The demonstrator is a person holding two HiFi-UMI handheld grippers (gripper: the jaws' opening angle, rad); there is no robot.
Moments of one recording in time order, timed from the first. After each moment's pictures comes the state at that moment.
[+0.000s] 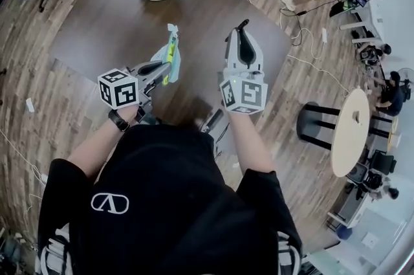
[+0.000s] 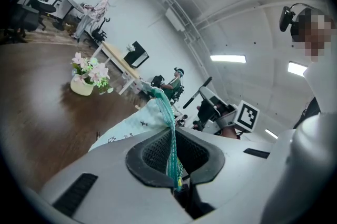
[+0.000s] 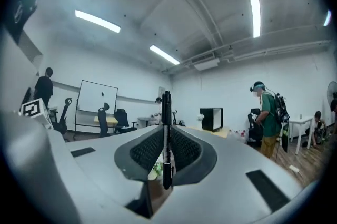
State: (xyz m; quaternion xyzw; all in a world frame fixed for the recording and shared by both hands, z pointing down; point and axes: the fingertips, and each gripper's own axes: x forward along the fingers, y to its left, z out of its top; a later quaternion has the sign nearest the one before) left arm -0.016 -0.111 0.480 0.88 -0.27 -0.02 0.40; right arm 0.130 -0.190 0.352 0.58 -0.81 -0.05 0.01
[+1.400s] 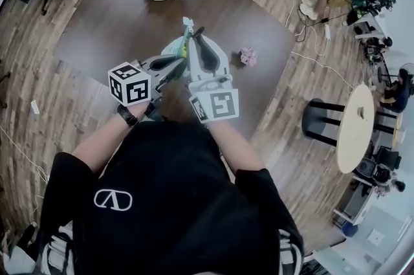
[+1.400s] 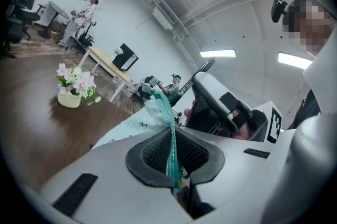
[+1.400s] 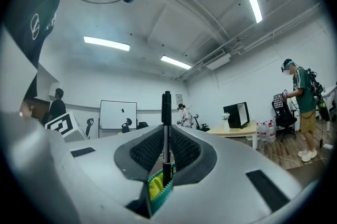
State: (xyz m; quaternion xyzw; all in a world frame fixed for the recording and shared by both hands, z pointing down) left arm 0.002 -0.115 0.450 0.90 -0.24 -0.02 0.35; right arm 0.016 -0.141 0.347 0.48 -0.87 -0.02 -0.07
